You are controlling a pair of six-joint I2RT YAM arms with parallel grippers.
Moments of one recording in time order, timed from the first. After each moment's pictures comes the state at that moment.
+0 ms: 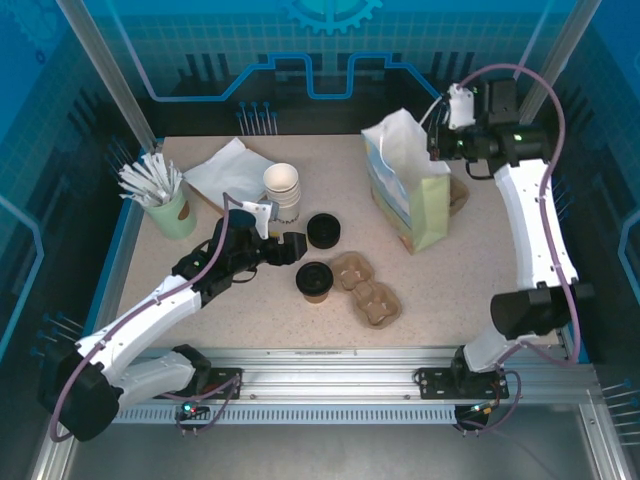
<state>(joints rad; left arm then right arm) -0.52 1.06 0.77 -0.25 0.13 -0.50 0.08 1.60 1.94 -1.09 -0.27 0.05</state>
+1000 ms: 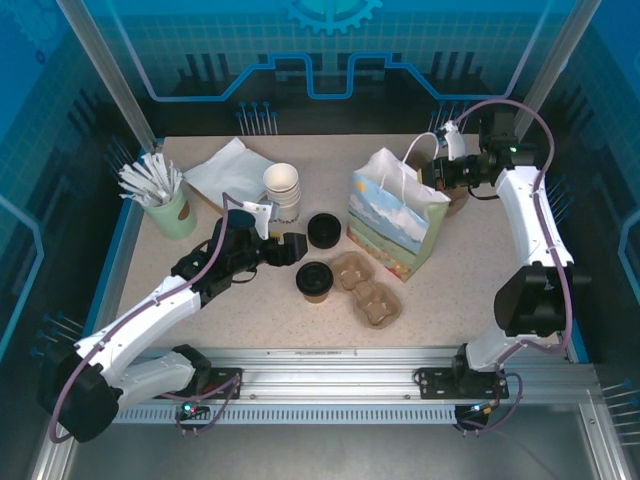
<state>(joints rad) -0.52 1.06 0.77 -0.25 0.15 -0.50 -0.05 1.64 1.67 -1.03 -0.68 -0.16</state>
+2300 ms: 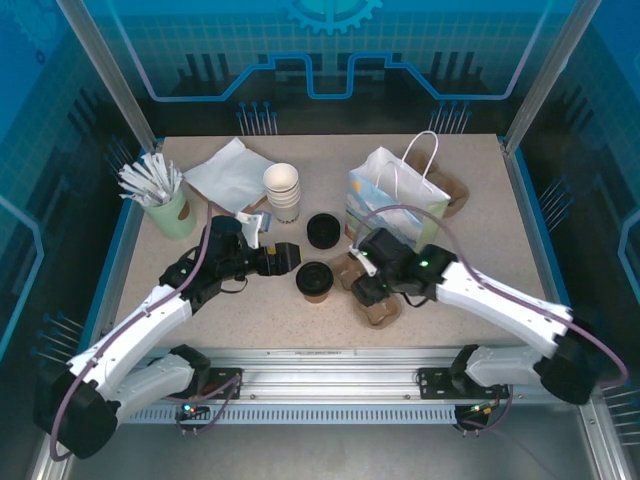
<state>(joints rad) -0.44 0.97 0.71 -0.34 0.35 -0.56 0.85 1.27 0.98 -0.84 0.11 0.15</state>
